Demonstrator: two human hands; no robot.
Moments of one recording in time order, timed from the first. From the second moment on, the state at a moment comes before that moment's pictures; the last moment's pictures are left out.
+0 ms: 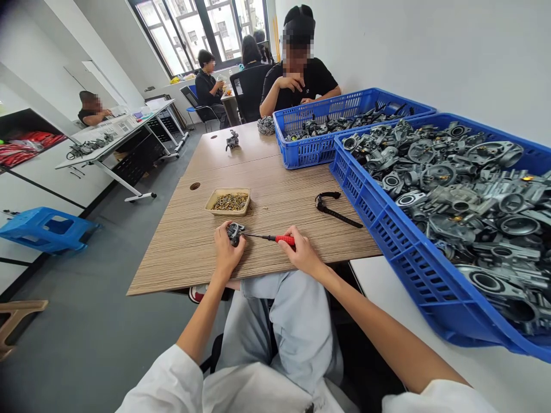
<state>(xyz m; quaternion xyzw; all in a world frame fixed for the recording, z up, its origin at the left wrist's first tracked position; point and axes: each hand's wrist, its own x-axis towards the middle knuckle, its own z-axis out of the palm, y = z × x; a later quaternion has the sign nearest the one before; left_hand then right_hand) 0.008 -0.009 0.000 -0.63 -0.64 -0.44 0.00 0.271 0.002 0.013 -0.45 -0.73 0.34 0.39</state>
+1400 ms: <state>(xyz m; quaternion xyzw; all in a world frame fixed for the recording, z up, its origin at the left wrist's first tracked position) 0.008 -0.010 0.001 -0.64 -0.63 -0.44 -0.01 0.273 0.002 0.012 -0.43 -0.73 0.36 0.38</state>
